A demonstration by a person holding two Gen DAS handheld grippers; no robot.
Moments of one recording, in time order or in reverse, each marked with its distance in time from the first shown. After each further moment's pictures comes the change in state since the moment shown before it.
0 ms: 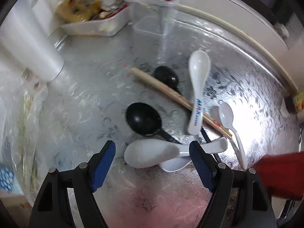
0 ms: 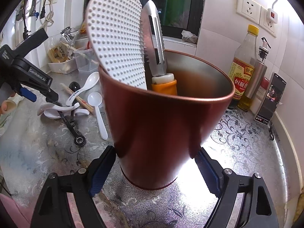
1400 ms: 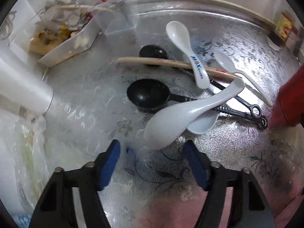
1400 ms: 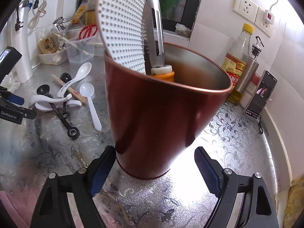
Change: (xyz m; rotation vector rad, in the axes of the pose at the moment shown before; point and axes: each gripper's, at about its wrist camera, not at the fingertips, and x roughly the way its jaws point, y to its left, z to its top) left arm 0.018 0.016 -0.046 0.479 -0.093 0.025; right arm -0.004 0.006 -0.001 -0.008 0.082 -0.100
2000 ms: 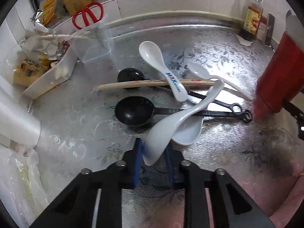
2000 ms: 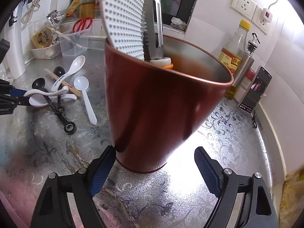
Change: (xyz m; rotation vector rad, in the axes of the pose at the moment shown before) left arm -0.012 -0.002 0.007 0.158 -0.147 -0.135; right arm 0.000 0.007 0.000 0.002 0.055 -0.061
